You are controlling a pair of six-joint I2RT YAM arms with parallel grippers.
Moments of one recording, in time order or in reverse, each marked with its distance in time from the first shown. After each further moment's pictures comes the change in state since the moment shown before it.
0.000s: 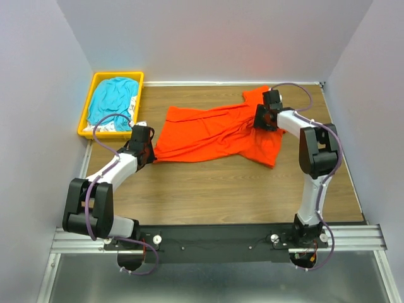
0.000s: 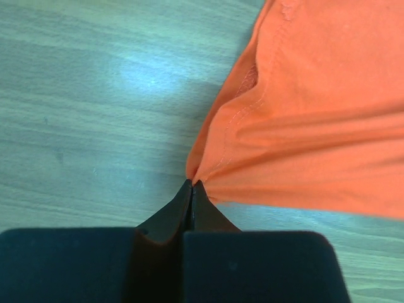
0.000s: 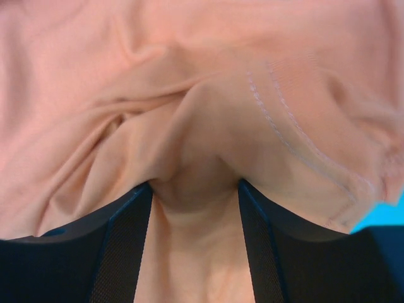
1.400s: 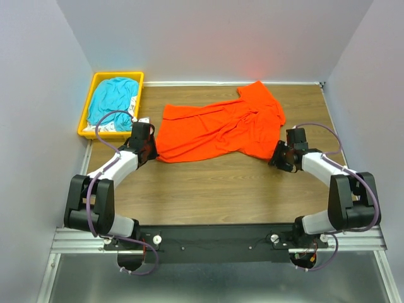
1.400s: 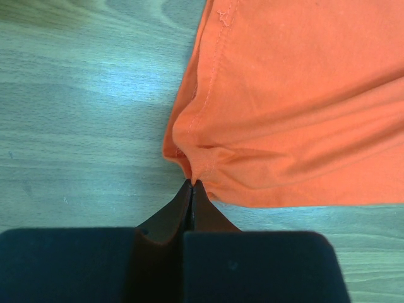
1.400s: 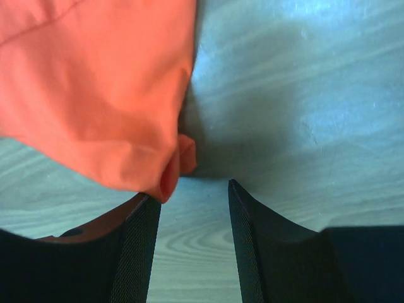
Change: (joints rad) left arm 0.003 0.033 0.031 0.060 0.100 0.019; right arm -0.105 -0.609 -0.717 0.027 -0.173 0.126
